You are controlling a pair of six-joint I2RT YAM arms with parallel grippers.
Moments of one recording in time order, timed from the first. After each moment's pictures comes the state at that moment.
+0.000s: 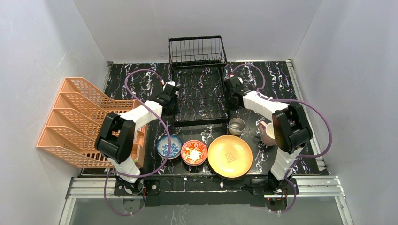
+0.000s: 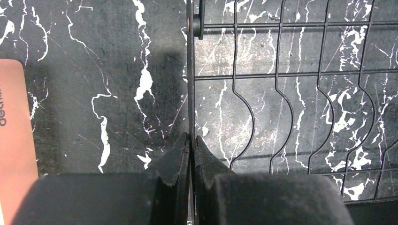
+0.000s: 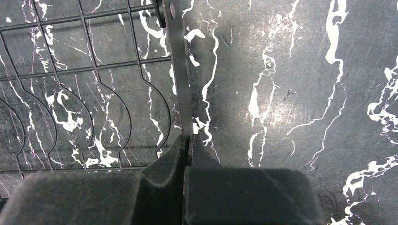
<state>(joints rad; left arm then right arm) -0.46 1.69 1.07 -0.34 -0.24 -0.45 0.51 1.80 1.25 -0.47 0.18 0.49</state>
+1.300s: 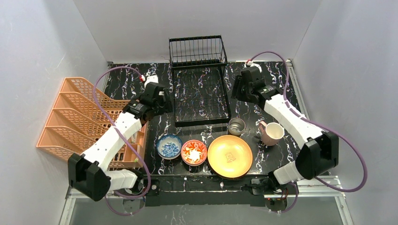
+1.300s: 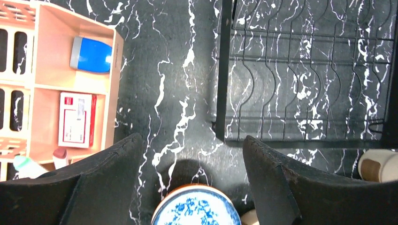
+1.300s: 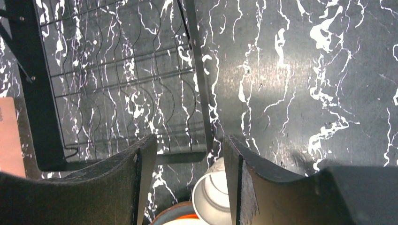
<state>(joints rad) -0.47 1.27 1.09 -0.66 -0.36 -0.49 0.47 1.47 1.28 -0.58 0.18 0.53</state>
